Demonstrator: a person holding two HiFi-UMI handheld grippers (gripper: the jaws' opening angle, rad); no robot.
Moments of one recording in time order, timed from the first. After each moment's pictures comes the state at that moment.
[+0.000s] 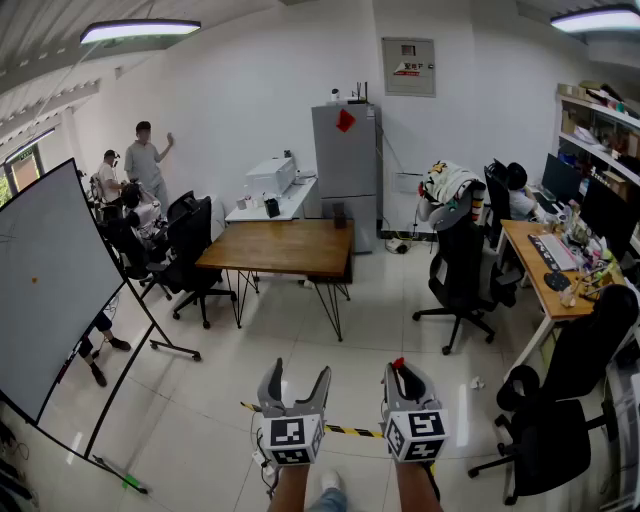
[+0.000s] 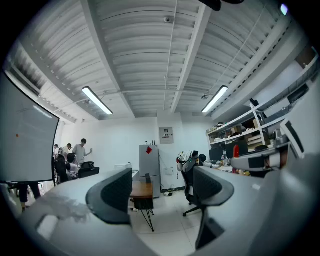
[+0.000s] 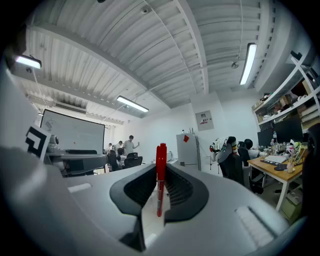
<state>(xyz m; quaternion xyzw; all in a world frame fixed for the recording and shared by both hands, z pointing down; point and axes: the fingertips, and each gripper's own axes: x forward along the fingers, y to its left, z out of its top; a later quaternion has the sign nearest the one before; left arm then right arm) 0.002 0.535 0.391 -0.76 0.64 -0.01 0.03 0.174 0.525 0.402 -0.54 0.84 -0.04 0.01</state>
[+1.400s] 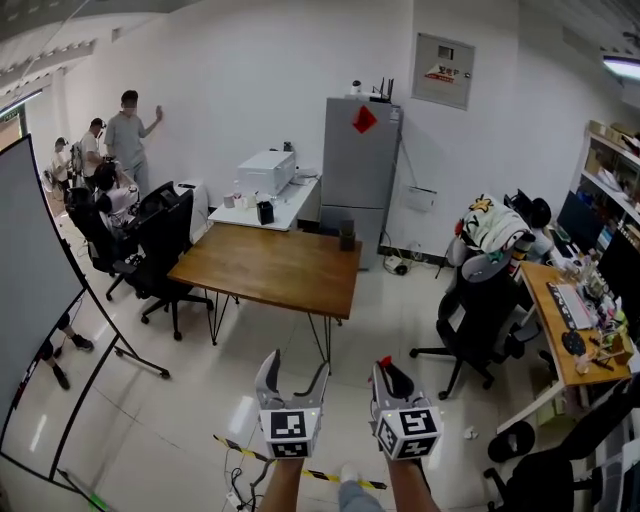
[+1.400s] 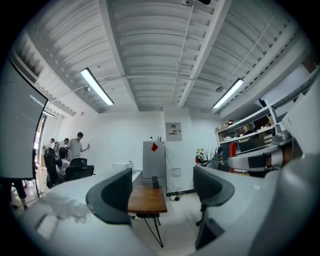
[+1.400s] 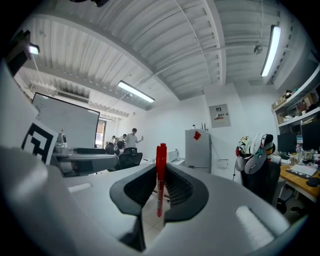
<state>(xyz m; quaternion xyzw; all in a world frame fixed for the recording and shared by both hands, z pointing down) -0.134 0.192 0.411 -0.76 0.65 -0.01 0.02 0.018 0.186 0.406 -0.50 0.86 -0.02 -0.03</state>
